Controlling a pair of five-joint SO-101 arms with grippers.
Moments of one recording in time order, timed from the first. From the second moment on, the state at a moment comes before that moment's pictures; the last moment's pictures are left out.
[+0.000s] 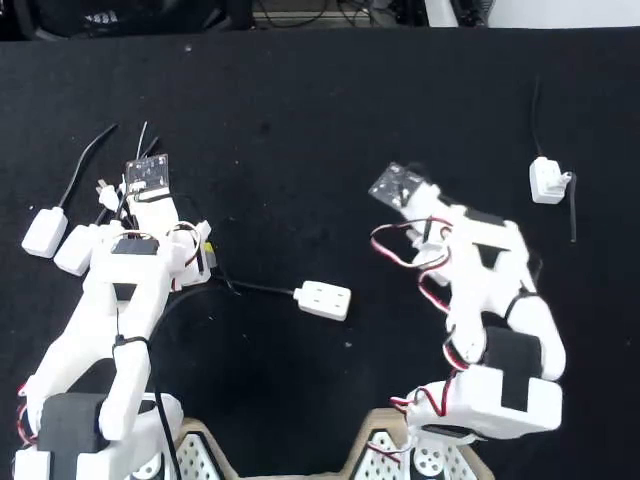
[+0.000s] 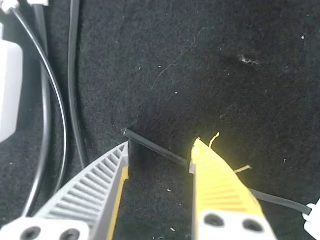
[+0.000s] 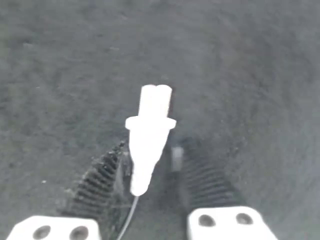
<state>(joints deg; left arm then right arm) -4.0 -20.5 54.1 40.0 10.4 13.5 1.0 42.0 38.7 61.7</state>
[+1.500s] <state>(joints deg) -4.0 -20.5 54.1 40.0 10.4 6.6 -9.6 27.3 68.8 64.1</state>
